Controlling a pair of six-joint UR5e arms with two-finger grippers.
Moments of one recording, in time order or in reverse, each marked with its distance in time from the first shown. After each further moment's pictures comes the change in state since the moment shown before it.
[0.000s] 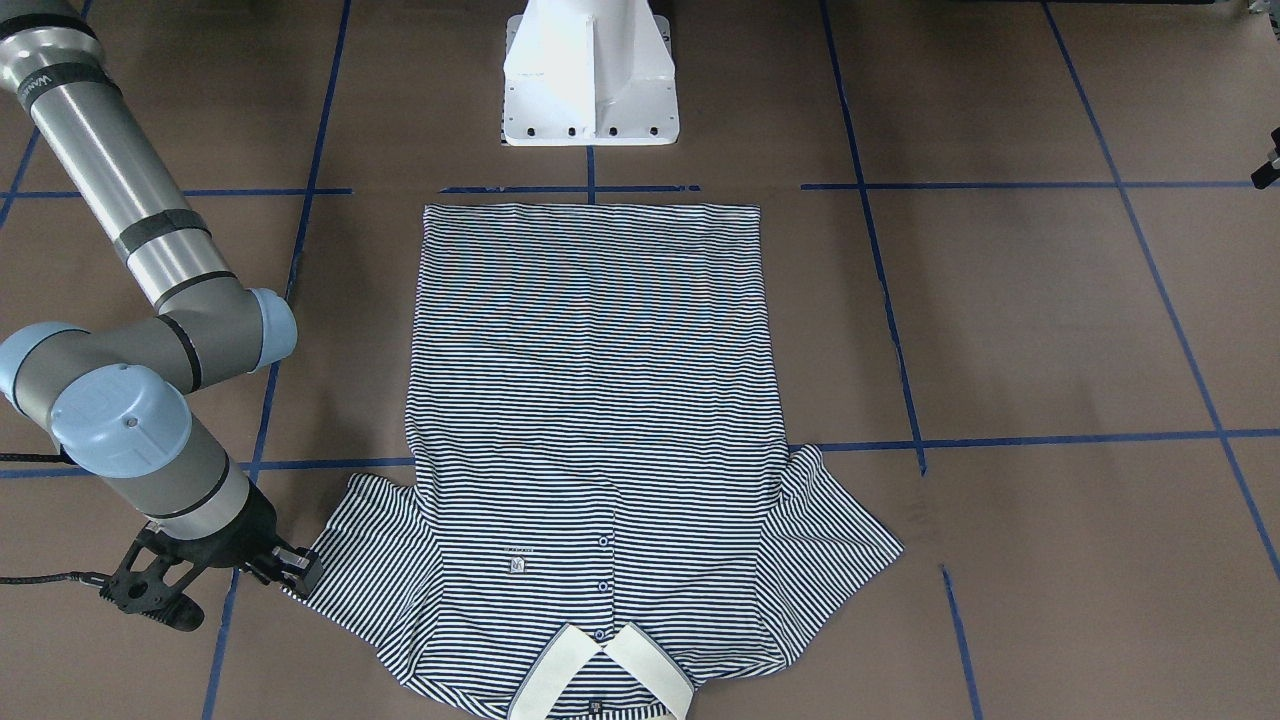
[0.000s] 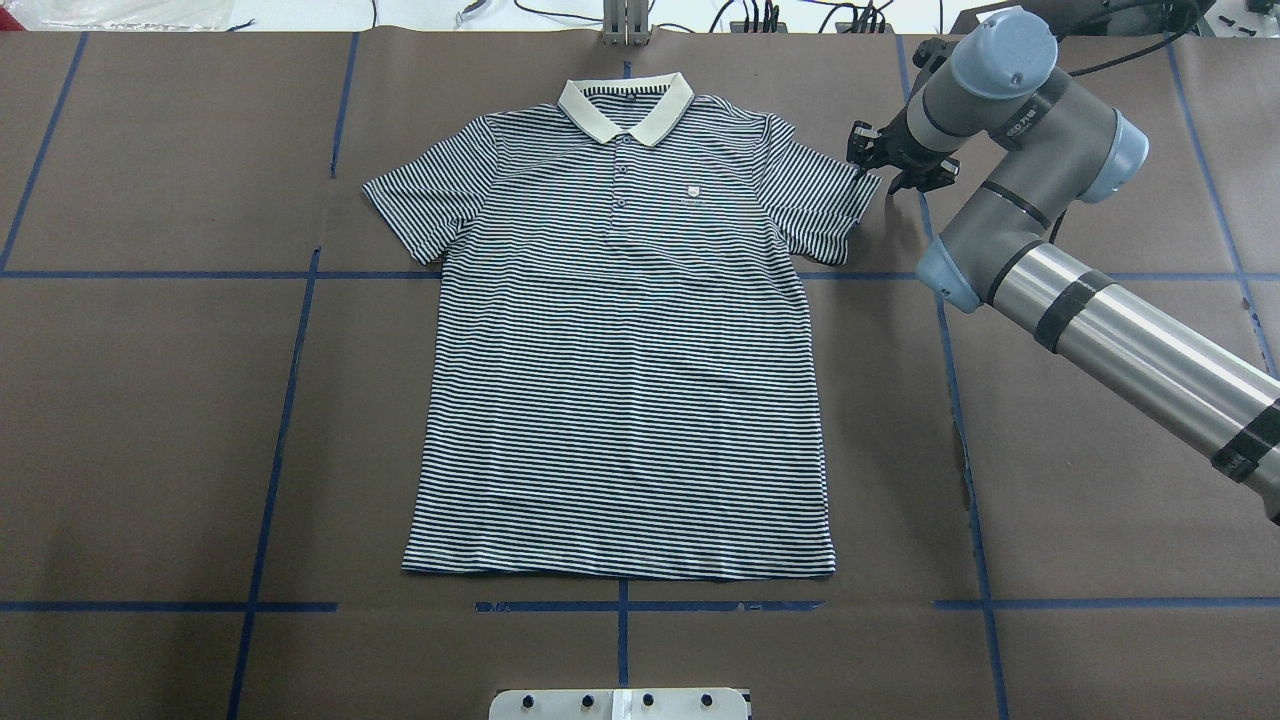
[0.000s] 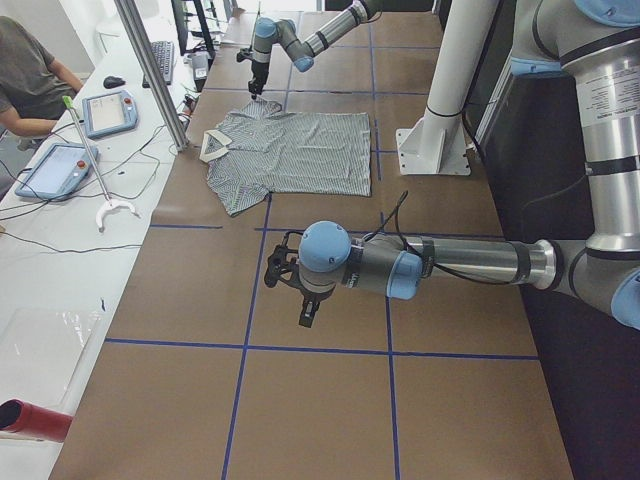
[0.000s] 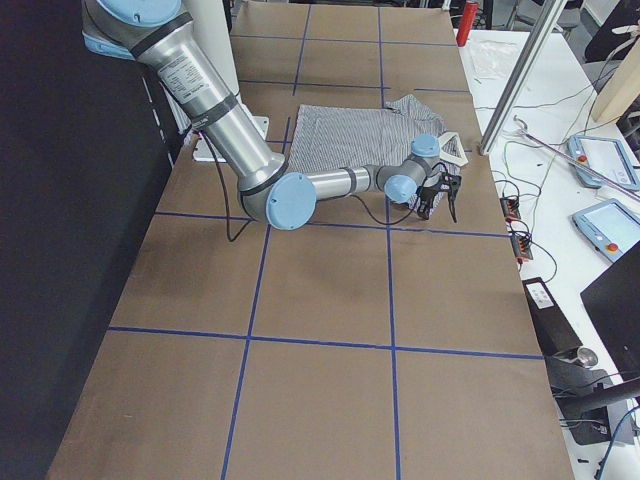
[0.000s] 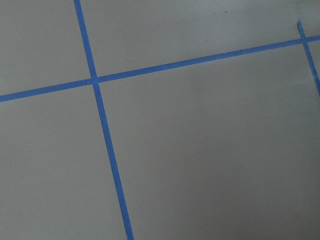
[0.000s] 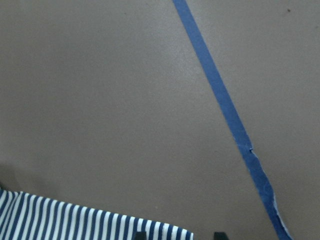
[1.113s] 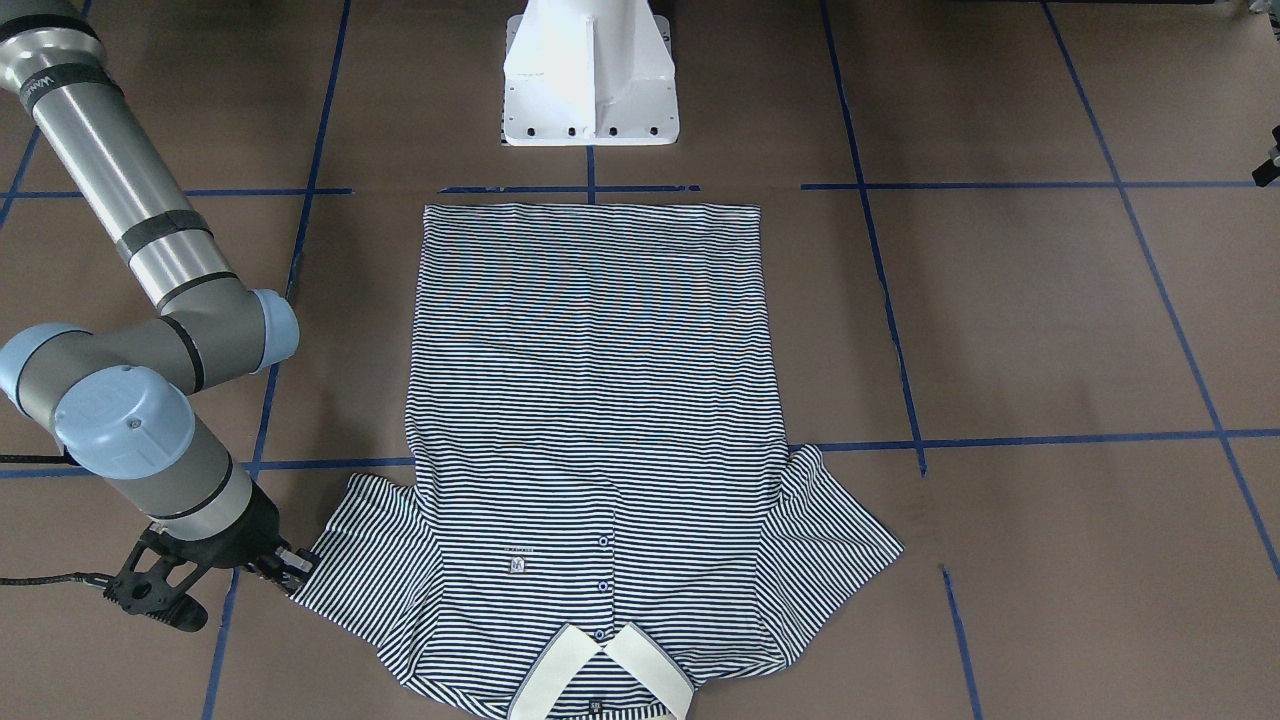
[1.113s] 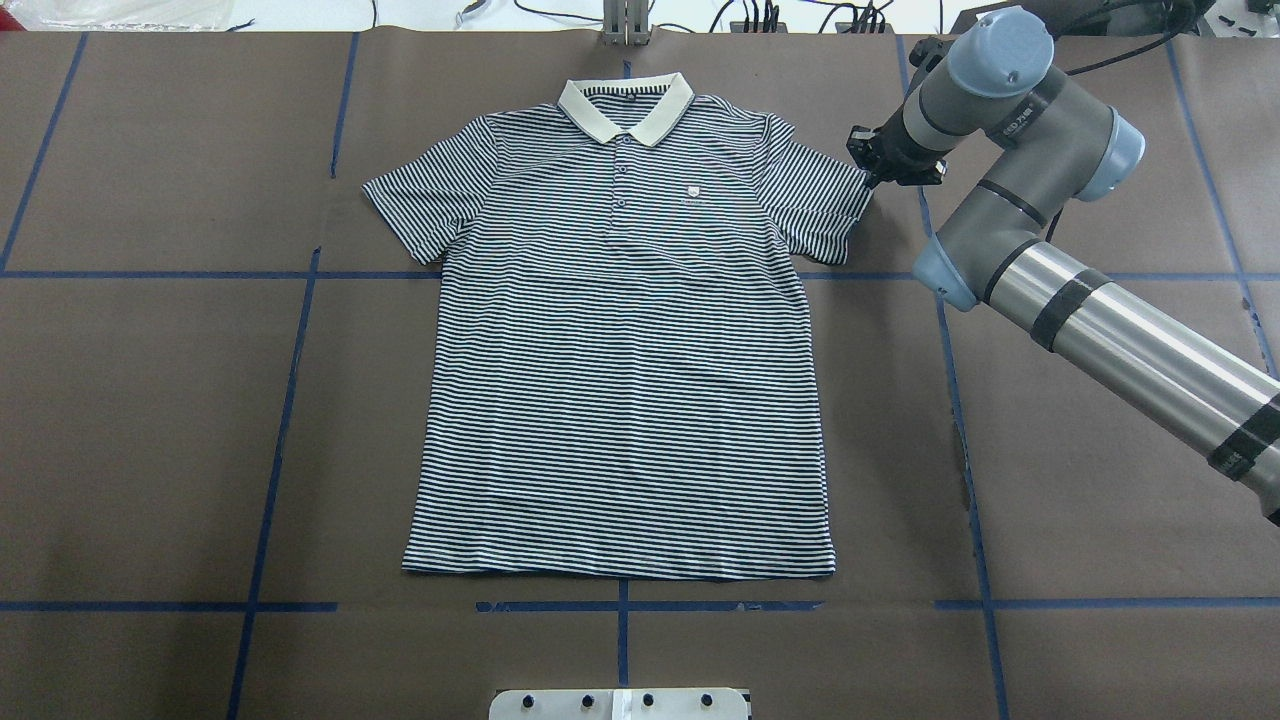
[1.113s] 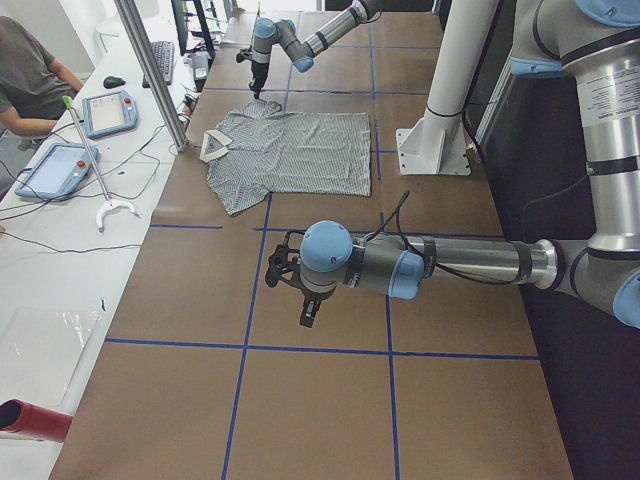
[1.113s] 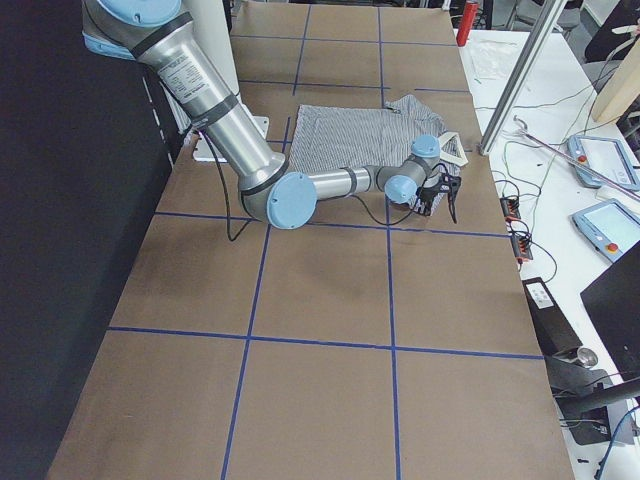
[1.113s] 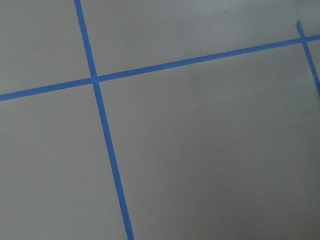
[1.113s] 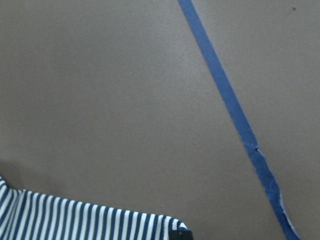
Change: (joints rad) left arm -0.004 0.005 -0.006 0.000 -0.001 0.004; right arm -0.001 0.010 0.006 -0.002 0.002 0.002
